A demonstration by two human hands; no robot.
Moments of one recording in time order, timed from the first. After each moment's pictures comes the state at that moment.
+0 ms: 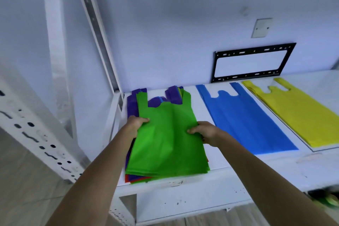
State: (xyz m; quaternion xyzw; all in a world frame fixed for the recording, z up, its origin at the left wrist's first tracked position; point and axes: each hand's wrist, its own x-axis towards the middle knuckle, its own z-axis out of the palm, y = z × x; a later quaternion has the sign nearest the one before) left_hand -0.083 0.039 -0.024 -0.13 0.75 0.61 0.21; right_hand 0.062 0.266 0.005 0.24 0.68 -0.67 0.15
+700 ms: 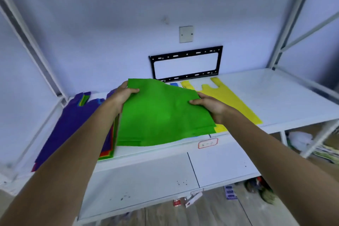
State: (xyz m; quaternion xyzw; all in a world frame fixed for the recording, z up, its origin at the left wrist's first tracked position) left_hand 0.091 0.314 0.108 0.05 0.74 0.66 0.14; right_hand 0.244 0.564 0.089 0.15 0.65 -0.74 0.05
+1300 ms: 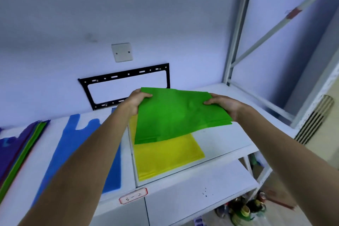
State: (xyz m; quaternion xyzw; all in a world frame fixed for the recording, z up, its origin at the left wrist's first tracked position) left_hand 0.061 0.678 0.097 0.09 0.71 0.65 0.26; right_hand 0.267 0.907 0.111 0.20 0.65 -0.73 0.02
